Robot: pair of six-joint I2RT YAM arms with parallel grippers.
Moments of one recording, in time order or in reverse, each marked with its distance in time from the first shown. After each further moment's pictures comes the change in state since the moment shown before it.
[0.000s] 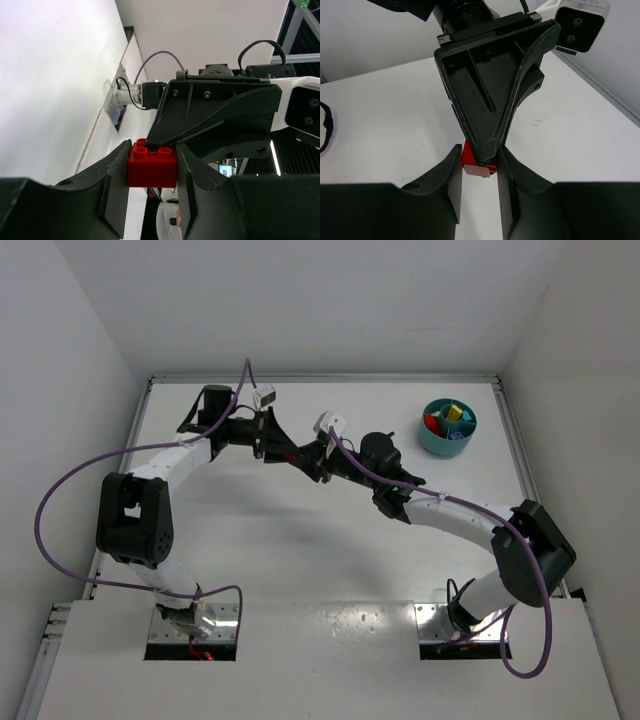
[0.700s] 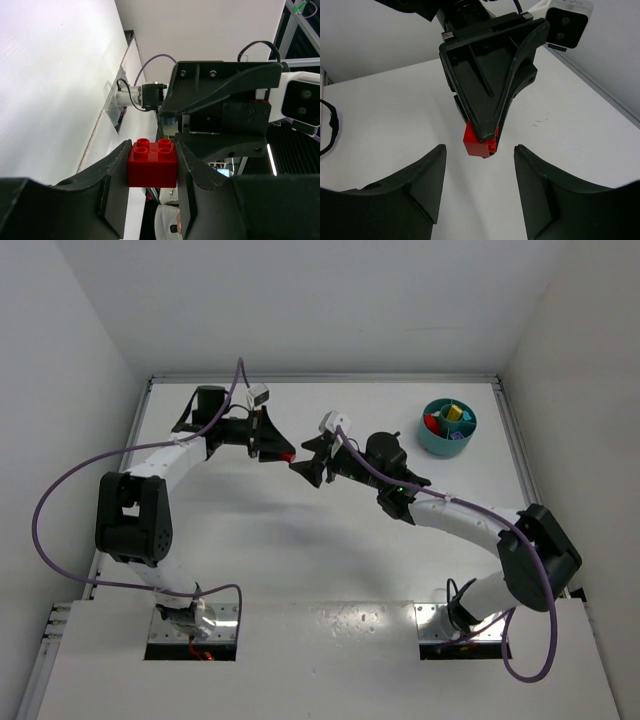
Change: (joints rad) left arm 0.044 0.006 0.000 -0.022 0.019 0.025; right arm -0.019 -0.035 -0.025 0.000 -0.026 0.007
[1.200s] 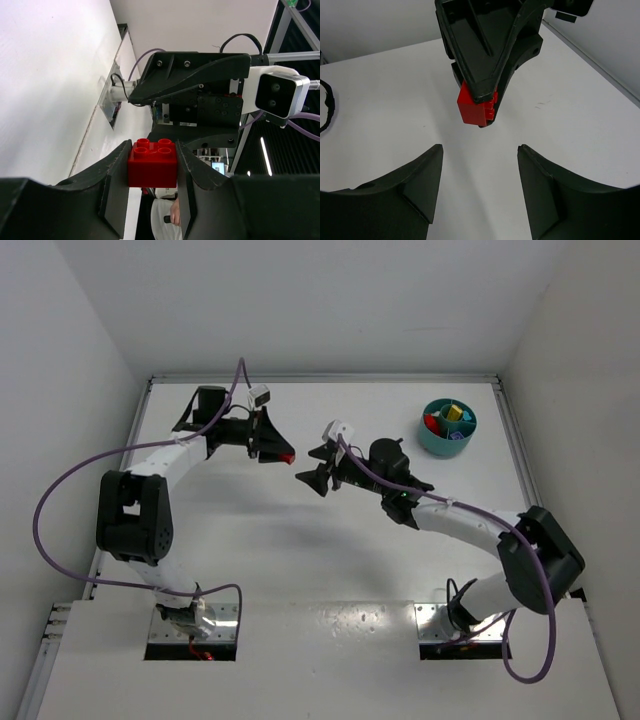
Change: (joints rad) left arm 0.003 0.011 0.008 -0.019 0.036 0.007; right arm -0.014 -0.022 -0.066 -0.007 -0.023 -0.031
